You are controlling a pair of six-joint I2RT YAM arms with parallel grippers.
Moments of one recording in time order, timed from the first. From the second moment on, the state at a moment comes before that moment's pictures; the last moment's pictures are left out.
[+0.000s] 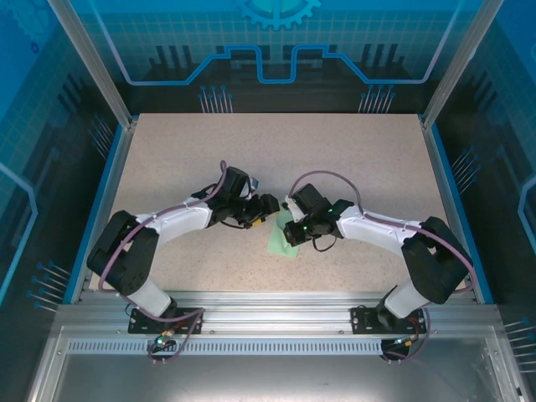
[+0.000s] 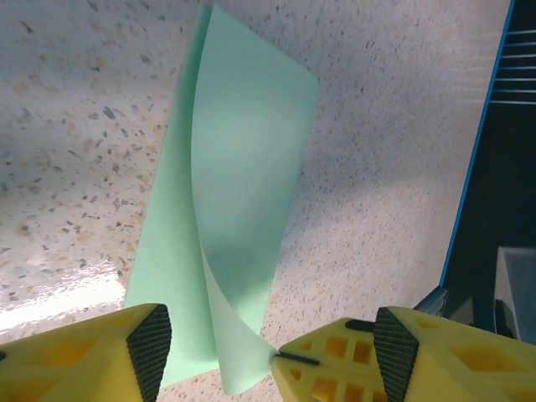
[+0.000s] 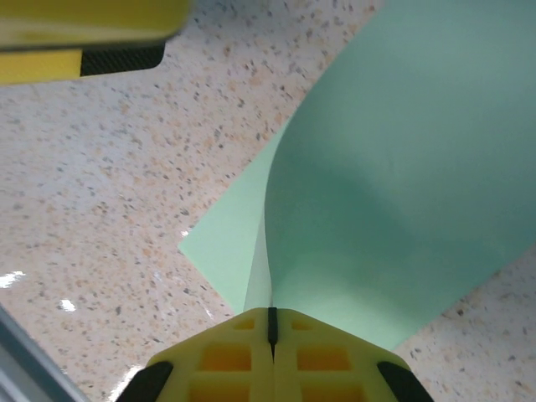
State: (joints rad) left arm -0.51 1.59 0.90 -0.17 0.47 -0.95; right arm 0.70 1.55 0.90 -0.43 -0.26 0.34
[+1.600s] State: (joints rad) left arm -0.68 1.77 0.94 -0.05 0.47 -0.98; right arm 0.44 1.77 1.02 -0.54 -0.51 0.08
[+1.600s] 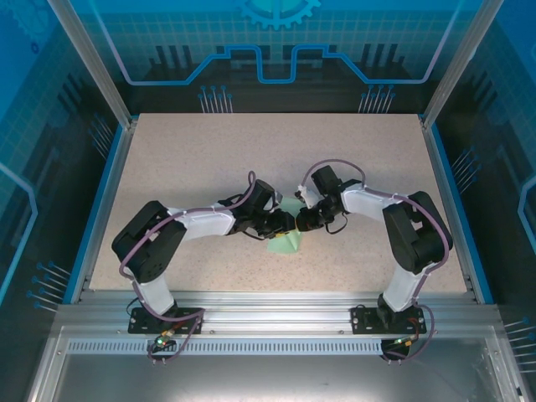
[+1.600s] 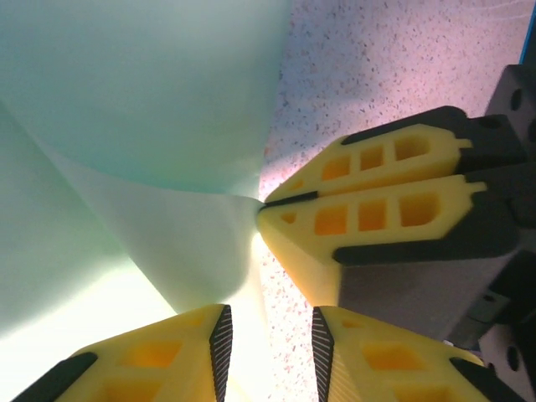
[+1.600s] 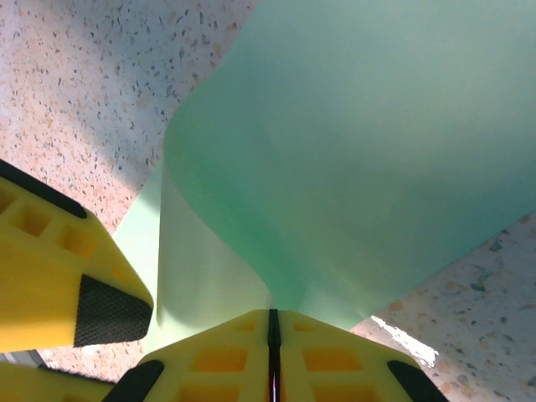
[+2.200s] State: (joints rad) left arm -0.68 1.80 0.94 -0.06 0.45 -0.98; right arm 0.40 1.75 0.93 -0.44 -0.61 0.15
